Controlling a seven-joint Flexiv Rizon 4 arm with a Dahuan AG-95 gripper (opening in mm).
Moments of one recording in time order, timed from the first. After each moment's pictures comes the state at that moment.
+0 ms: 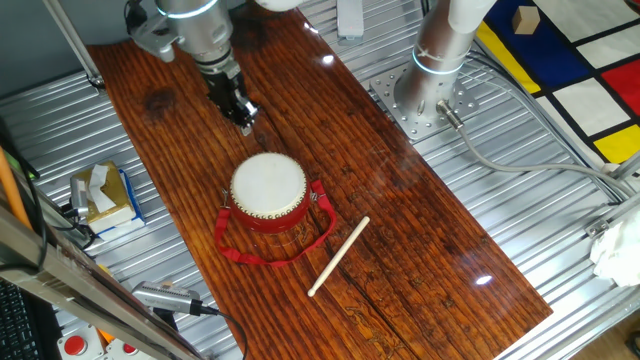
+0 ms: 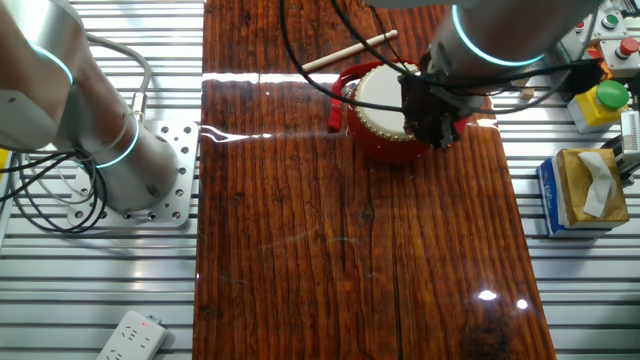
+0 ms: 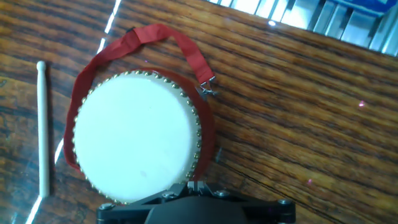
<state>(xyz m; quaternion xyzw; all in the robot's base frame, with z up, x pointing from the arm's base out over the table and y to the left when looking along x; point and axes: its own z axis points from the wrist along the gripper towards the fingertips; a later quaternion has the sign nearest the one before) 0.502 -0.001 0.180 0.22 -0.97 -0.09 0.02</state>
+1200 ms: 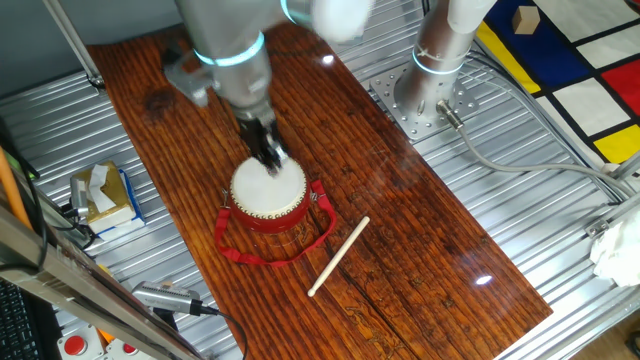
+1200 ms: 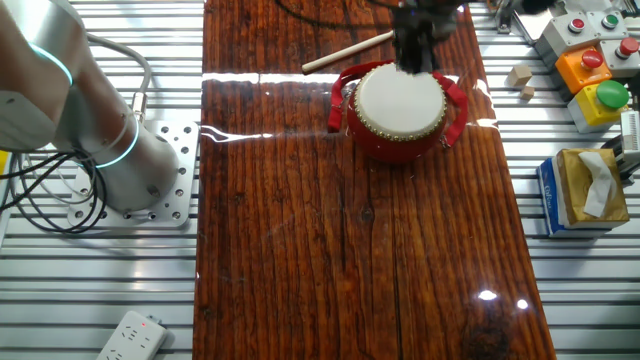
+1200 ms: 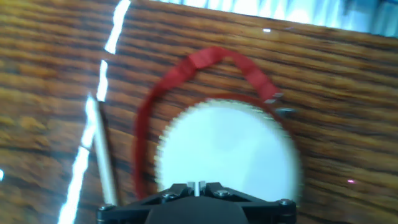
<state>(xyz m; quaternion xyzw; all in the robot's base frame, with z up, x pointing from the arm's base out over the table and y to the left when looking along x) 0.494 0.148 0.179 0.12 -0.99 -0.10 0.01</state>
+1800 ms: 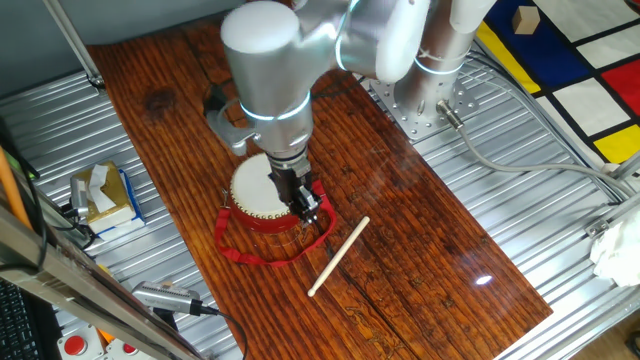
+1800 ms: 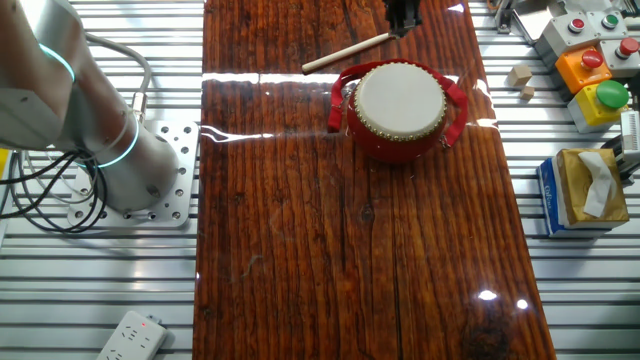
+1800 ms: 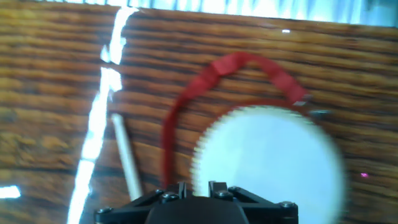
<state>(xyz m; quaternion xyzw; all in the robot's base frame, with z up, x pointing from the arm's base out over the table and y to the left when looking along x) 0.487 0.222 0.155 0.10 -0.99 -0.11 -0.01</state>
